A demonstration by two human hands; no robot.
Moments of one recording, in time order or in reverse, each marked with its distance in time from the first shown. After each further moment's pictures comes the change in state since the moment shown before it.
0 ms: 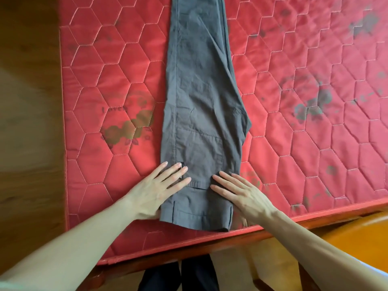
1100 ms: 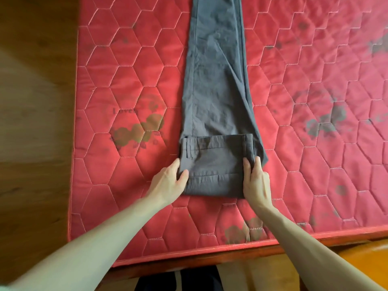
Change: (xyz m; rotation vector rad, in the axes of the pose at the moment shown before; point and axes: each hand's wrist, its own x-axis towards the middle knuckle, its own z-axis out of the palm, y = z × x) left_hand 0.046 0.015 -0.035 -1.039 0.233 -0.835; right_hand 0.066 0.009 -0.021 0.589 0.475 0.970
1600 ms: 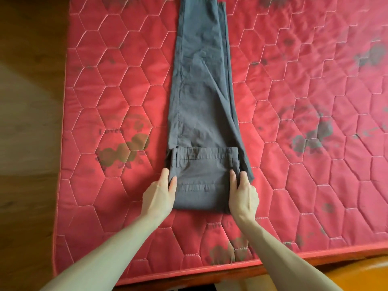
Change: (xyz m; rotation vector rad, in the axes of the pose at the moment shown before) left_hand 0.022 0.034 0.020 0.288 0.197 -0.144; right_hand 0.024 0.004 0.004 -0.167 0.074 0.218
